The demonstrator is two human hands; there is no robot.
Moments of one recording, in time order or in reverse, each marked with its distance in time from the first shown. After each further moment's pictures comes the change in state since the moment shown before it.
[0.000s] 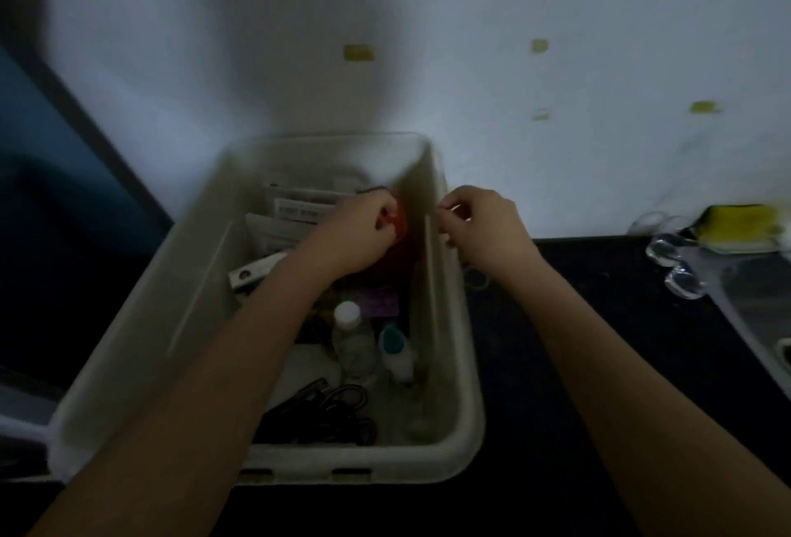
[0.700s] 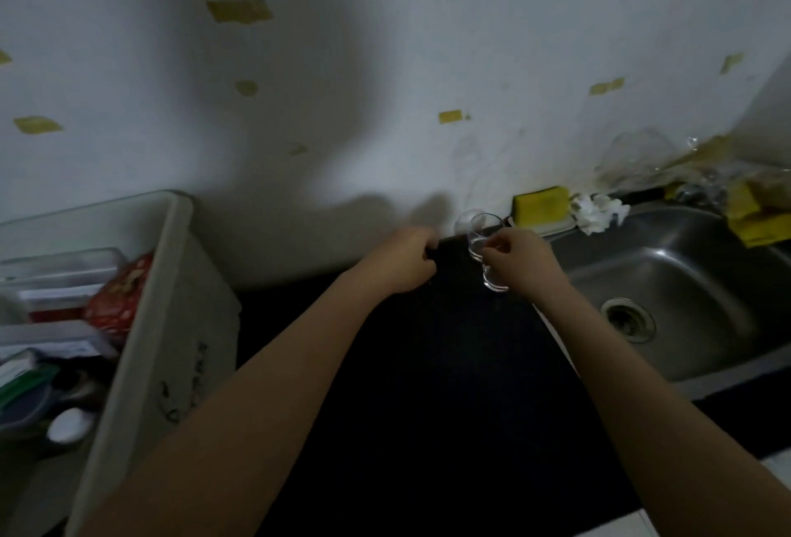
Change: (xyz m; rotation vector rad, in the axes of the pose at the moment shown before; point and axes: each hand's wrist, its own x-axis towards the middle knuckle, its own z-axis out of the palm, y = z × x) left_hand 0.133 0.277 0.212 0.066 -0.325 0.199; right_hand -0.016 0.264 -0.252 -0.154 0.167 0.373
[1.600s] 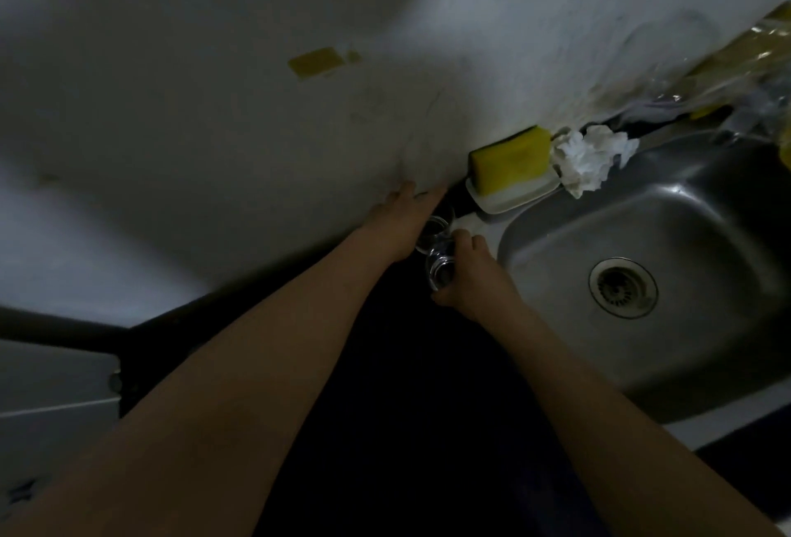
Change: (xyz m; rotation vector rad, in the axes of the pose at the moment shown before) left_hand 0.245 0.004 0.108 0.391 -0.246 0.068; right_hand 0.144 0.138 0.069 -0.131 -0.282 0.100
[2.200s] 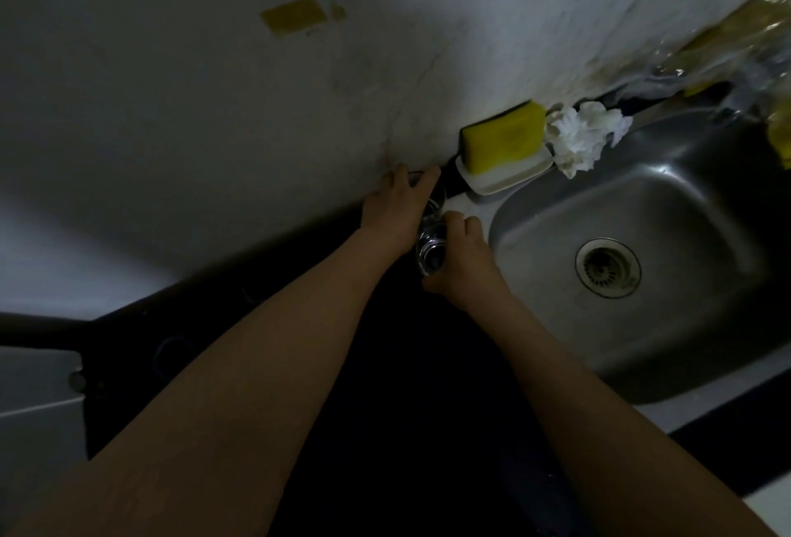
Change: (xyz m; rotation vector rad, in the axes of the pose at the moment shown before) left_hand 0.020 0.004 0.031 -0.051 0.130 -0.039; right_hand 0.004 -0.003 0.009 0.071 0.051 0.040
